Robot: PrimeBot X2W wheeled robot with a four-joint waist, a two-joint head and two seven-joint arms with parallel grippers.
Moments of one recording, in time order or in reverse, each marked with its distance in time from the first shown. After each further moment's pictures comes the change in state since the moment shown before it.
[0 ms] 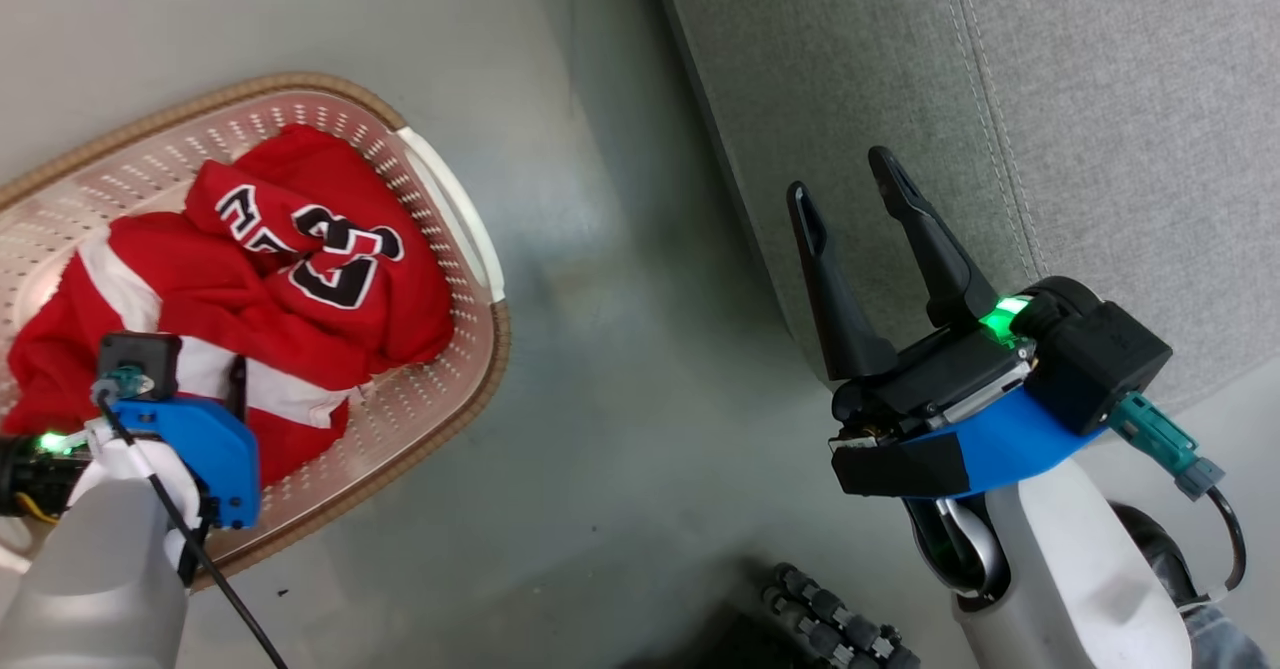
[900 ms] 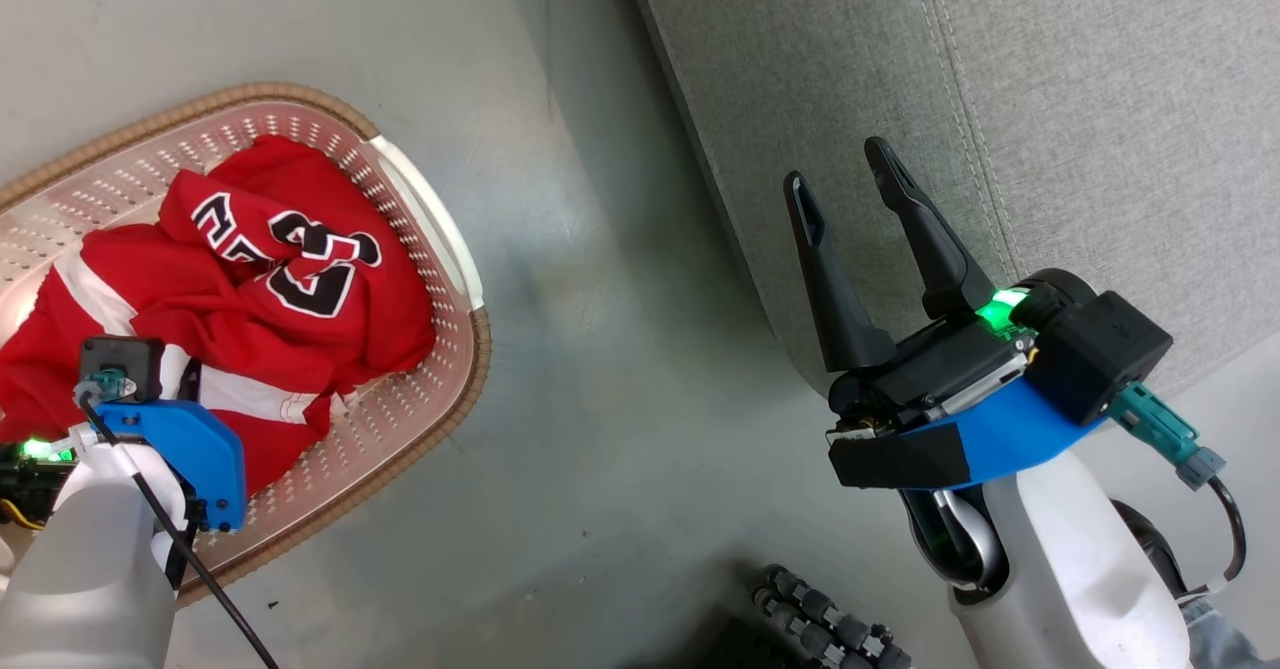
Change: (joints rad) left arm -0.019 0.019 -0.039 0.047 -0.045 -0.001 -0.011; right arm -0.017 0.000 0.010 0.006 0.027 0.000 0.000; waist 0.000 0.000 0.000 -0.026
